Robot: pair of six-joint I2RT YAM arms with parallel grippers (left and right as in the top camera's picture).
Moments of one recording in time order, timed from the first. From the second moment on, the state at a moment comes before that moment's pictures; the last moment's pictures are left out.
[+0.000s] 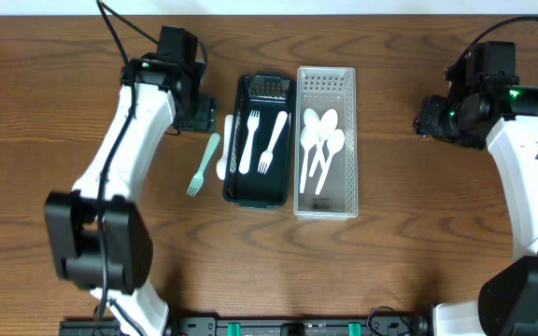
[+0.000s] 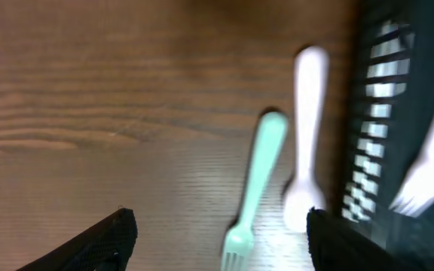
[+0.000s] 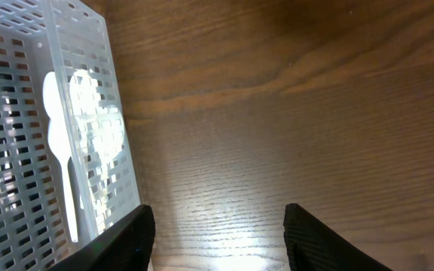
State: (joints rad) left arm -0.16 1.89 1.58 -1.02 -0.07 -0.03; right arm -0.06 1.62 1.42 -1.01 -0.12 0.22
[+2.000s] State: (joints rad) left arm -0.18 1.90 1.78 -1.27 0.02 0.16; right arm -0.06 1.62 1.42 -0.99 -0.12 0.22
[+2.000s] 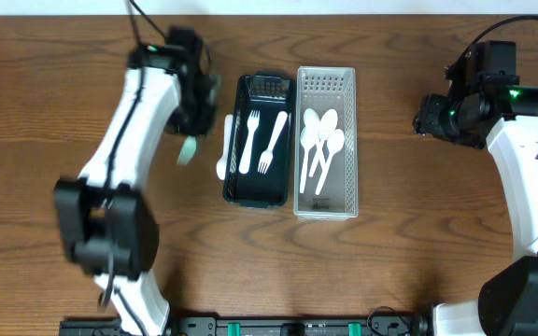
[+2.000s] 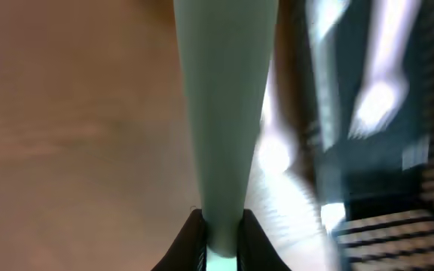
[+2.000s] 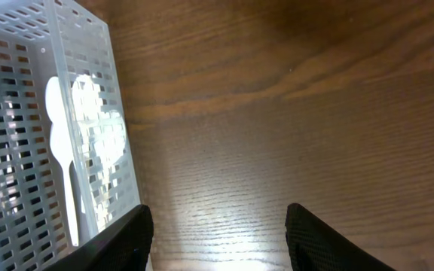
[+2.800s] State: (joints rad) left arm -0.33 1.96 1.75 -1.19 0.10 -0.06; right arm -0.06 1.62 1.42 -0.98 -0.12 0.22
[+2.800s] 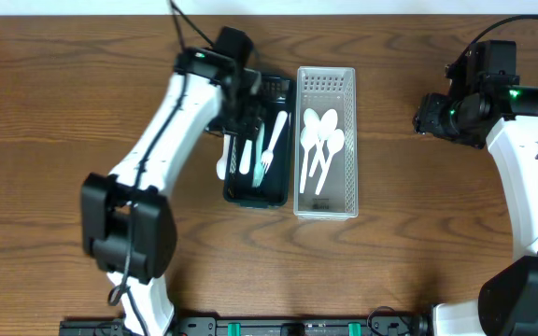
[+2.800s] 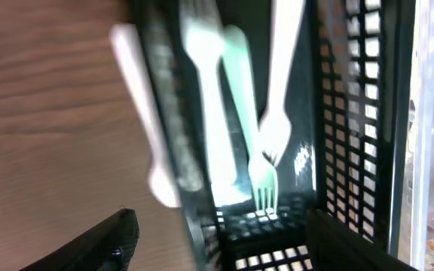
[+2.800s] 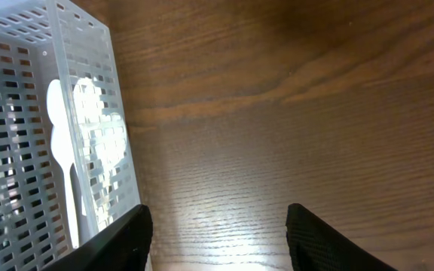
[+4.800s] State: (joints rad) left arm -0.22 2.28 1.76 -1.18 0.07 -0.04; right arm -0.06 1.62 1.42 -1.00 -0.12 0.22
